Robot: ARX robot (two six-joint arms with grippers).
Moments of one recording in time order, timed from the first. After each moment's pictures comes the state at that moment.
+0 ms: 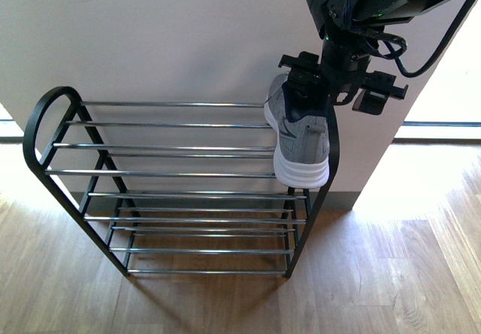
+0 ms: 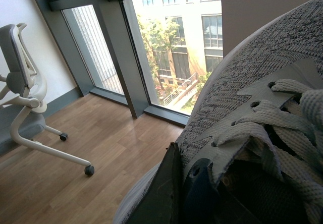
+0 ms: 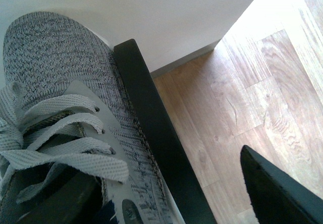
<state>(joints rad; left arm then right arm) -0.39 0.39 0.04 0.31 -1.04 0.13 0.16 2.49 1.80 -0.31 0.40 0.65</state>
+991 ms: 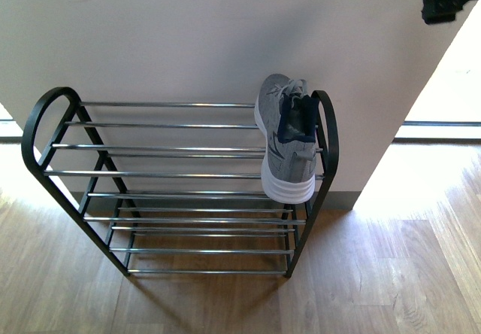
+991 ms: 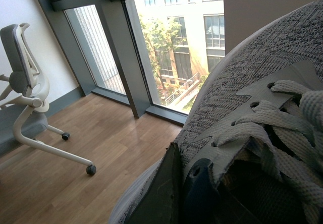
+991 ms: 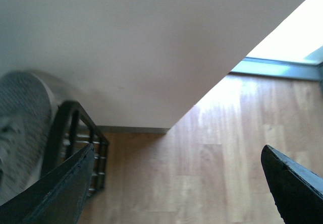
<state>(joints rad) -0.39 0.39 0.04 0.31 -1.04 0.13 -0.10 1.91 1.25 0.07 0.17 -0.12</state>
